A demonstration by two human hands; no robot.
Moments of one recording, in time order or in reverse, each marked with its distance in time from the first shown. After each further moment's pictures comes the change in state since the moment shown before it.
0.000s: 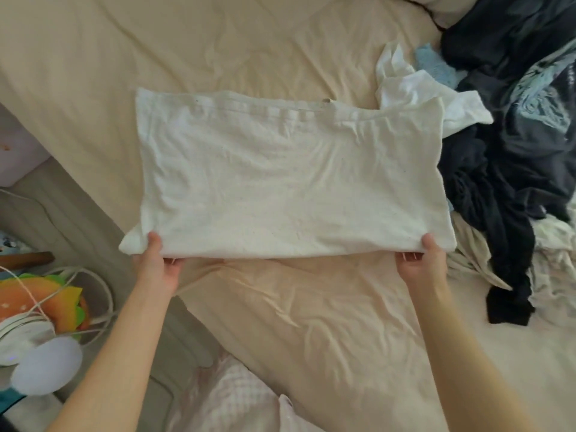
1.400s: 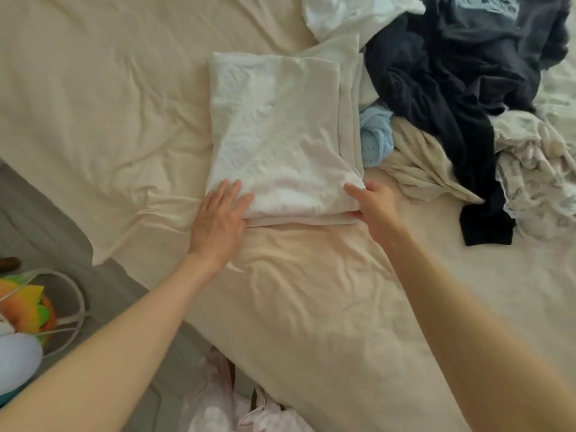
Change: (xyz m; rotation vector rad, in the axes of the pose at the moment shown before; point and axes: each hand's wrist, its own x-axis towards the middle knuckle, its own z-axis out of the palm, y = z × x) left_hand -0.073 -0.178 0.025 1.790 -0.644 1.462; right_hand 0.045 0.005 -0.086 -0.812 -0.378 -0.255
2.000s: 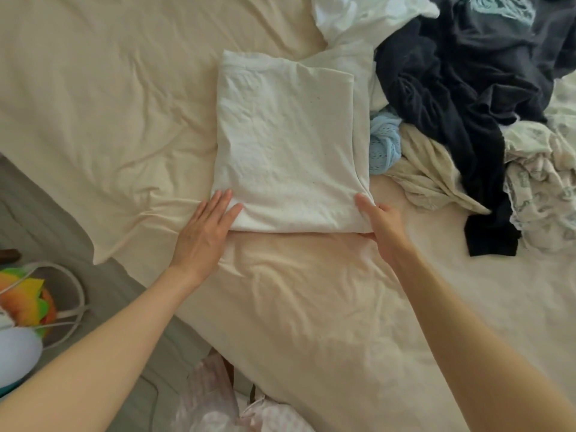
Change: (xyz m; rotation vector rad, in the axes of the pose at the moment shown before) left_hand -0.017 -0.031 0.005 0.070 0.023 0.089; right_hand 0.013 0.026 -0.011 -0.057 0.060 0.118
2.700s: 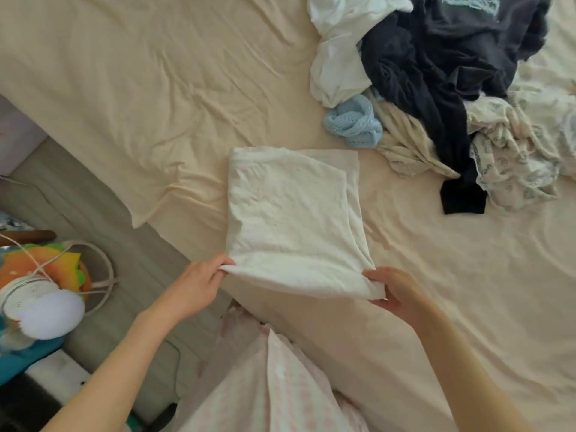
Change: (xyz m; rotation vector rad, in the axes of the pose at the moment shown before) left_hand -0.136 0.035 -0.079 -0.552 -0.462 -0.320; right_hand -0.151 0.090 -0.081 0.015 -0.144 0.405
